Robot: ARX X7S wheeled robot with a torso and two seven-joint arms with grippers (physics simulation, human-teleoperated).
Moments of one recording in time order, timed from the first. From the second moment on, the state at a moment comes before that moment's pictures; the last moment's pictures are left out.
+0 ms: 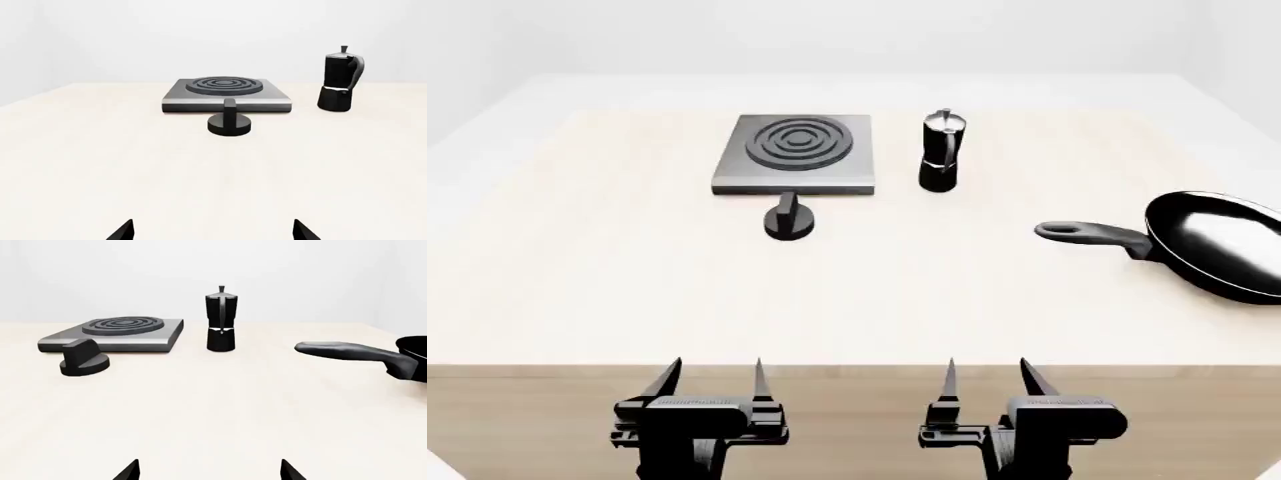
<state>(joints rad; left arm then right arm) 0.00 0.00 0.00 0.00 0.00 0.00 0.00 0.00 0.00 0.00 0.00 0.00 0.00 0.00</state>
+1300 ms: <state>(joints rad) 0.16 -0.13 0.11 0.41 -0.09 -0.09 -0.10 -0.13 0.11 -0.12 -0.47 0.16 0.17 0.14</state>
